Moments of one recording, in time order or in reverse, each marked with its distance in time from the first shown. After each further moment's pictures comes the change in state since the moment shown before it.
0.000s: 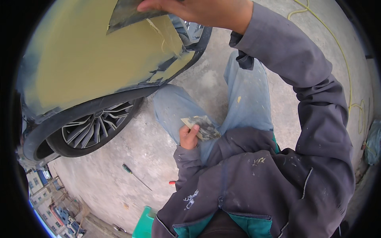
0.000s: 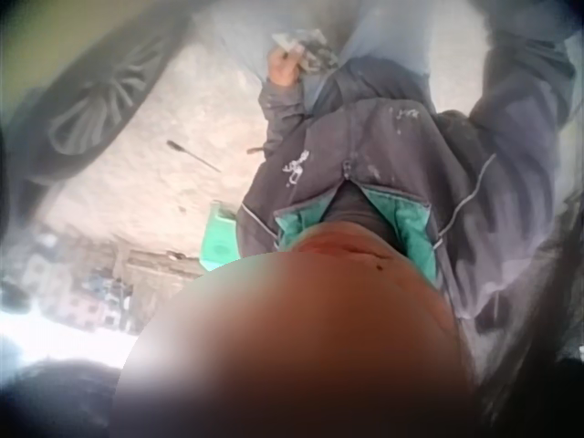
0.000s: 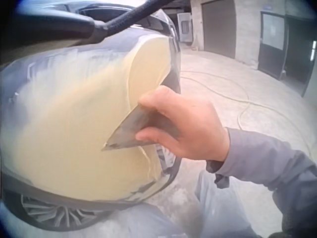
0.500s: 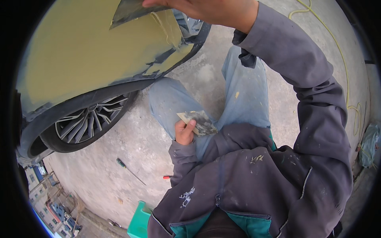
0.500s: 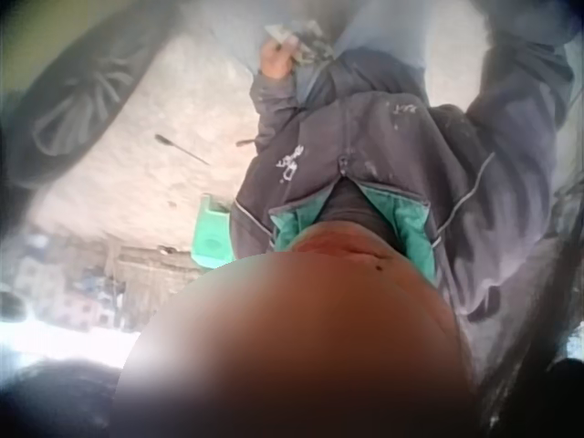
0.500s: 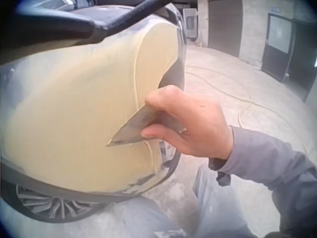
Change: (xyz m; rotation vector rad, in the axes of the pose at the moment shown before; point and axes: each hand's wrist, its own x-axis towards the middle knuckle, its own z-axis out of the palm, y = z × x) left_hand 0.000 -0.003 -0.001 0.007 -0.012 0.052; right_hand -0.016 0.007 0.014 0.061 0.046 -0.076
